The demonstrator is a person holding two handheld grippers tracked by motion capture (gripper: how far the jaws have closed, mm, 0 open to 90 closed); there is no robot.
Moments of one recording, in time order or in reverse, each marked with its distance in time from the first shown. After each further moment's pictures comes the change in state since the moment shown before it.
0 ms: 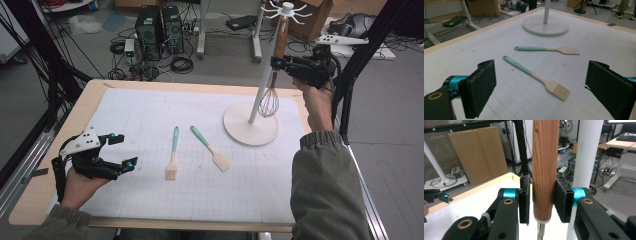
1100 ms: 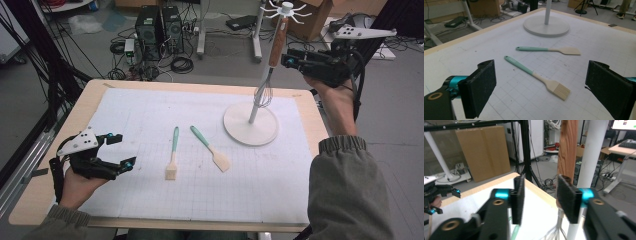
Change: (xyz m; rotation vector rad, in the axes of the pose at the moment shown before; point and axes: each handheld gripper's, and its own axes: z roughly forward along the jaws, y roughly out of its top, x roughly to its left) left arm 0.001 0.000 -0.004 -0.003 0.012 -0.003; right arm 0.018 0.024 -0.036 -0.003 0.026 -0.063
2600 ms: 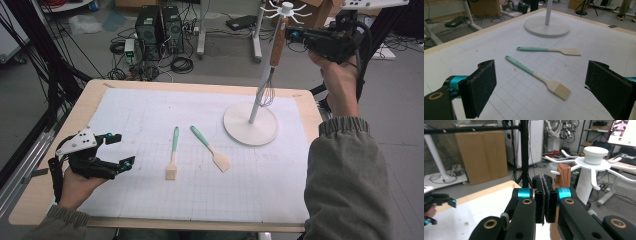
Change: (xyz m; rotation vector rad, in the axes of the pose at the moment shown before) left arm 0.002 0.000 -0.002 -0.005 0.001 -0.003; right arm -0.005 0.044 0.007 -0.031 -0.013 -0.047
